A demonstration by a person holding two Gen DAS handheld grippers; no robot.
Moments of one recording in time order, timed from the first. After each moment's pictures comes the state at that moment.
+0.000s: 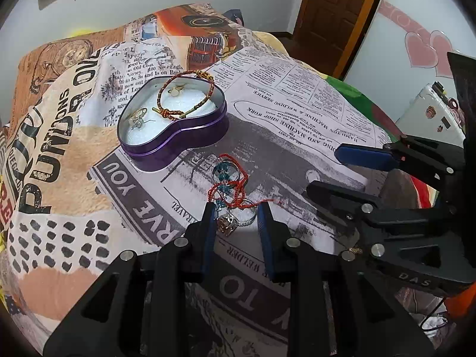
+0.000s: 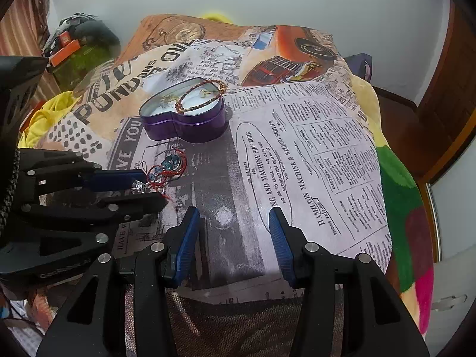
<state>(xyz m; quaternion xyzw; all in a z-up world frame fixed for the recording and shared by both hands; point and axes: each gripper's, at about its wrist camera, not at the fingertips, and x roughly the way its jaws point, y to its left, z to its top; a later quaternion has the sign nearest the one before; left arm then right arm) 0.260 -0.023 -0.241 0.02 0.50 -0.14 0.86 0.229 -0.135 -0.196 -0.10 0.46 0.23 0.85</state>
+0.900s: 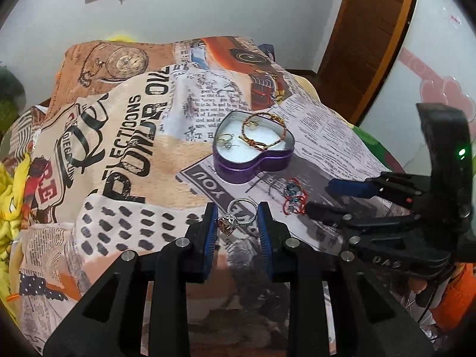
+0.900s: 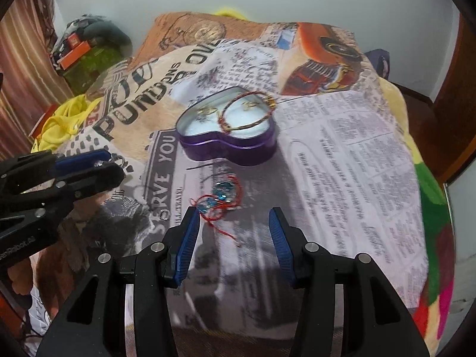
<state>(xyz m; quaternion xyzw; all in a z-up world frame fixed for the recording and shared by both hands) 0.230 0.061 -0.200 -0.04 0.44 -0.09 0.90 0.240 -0.085 -0.196 -0.08 0.48 0.27 0.83</state>
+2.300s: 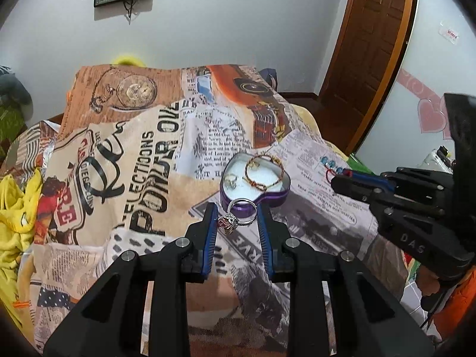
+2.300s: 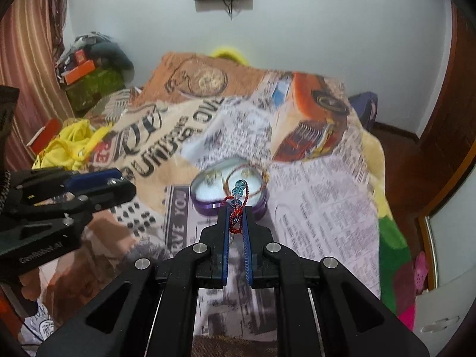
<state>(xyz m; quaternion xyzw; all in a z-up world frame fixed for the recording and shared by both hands) 0.230 0.065 -0.152 -0.05 0.39 -0.07 0.92 0.232 -0.083 -0.123 -0.09 0.38 0.25 0.88</state>
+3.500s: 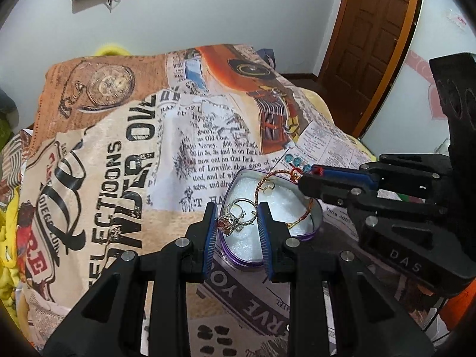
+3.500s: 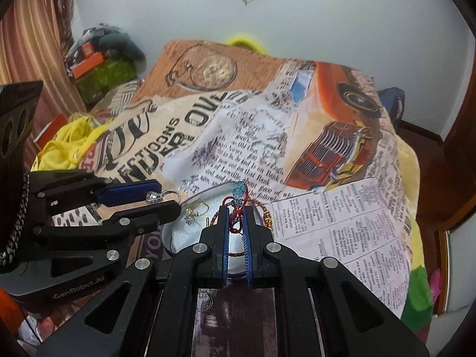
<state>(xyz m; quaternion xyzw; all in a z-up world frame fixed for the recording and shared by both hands) 0.330 0.054 -0.202 -0.02 0.43 -0.09 0.90 0.314 -0.060 -0.160 -0.09 0.41 0.31 0.85</state>
